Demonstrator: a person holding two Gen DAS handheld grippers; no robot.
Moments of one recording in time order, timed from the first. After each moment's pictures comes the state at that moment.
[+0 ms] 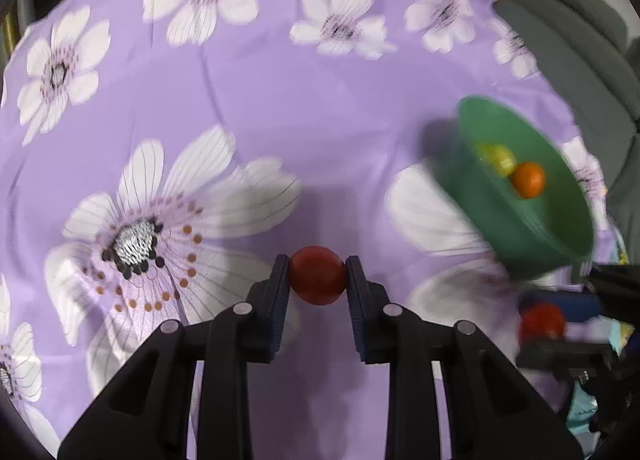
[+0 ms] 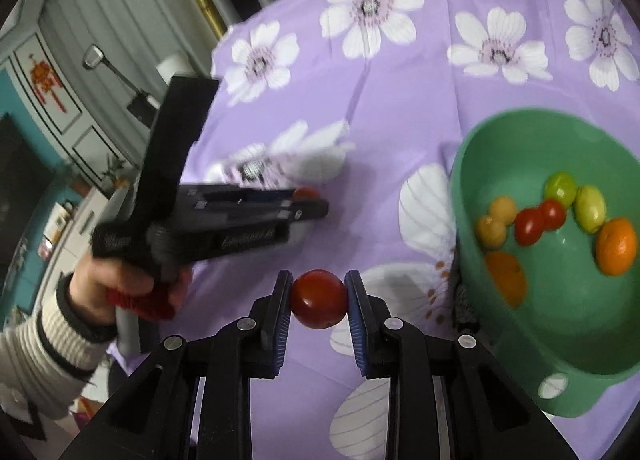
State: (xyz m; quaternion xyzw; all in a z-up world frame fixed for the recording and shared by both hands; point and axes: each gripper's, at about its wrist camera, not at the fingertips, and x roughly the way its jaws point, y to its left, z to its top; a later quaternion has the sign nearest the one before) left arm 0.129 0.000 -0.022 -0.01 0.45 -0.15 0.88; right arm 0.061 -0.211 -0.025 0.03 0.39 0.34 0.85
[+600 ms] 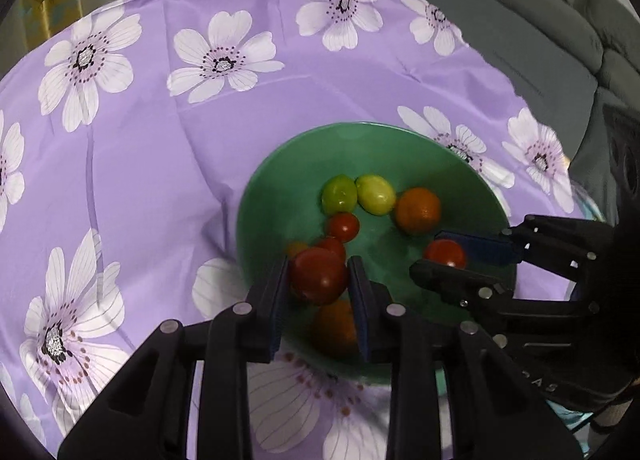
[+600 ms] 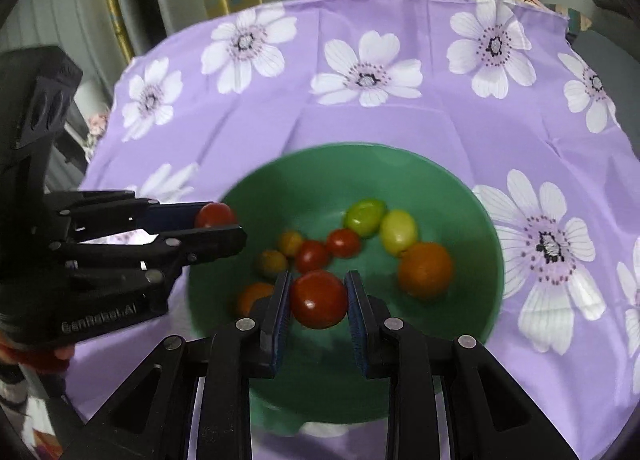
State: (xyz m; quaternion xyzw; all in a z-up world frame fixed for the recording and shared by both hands) left arm 0.152 -0.148 0.006 0.06 0.45 -0.23 0.86; right arm 0.104 -0.311 -0.017 -0.03 0.41 0.16 0.90
